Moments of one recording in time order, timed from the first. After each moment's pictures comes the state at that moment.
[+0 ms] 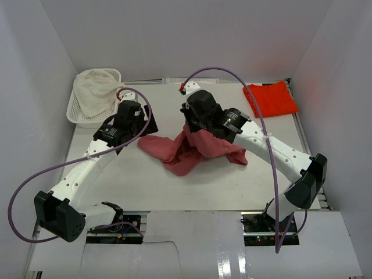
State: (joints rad) left arm -0.43 1.21 1.14 -0.61 -0.25 -0.53; right arm 0.92 1.54 1.53 -0.62 0.30 0.22
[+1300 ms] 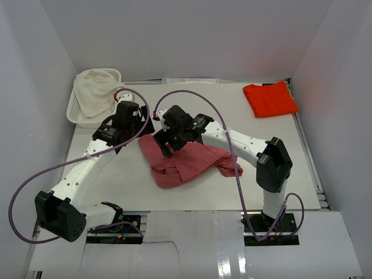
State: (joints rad) left arm -0.42 1.21 1.13 -0.63 -0.27 -0.51; right arm 0.98 1.86 1.67 -0.70 -0.09 0.12
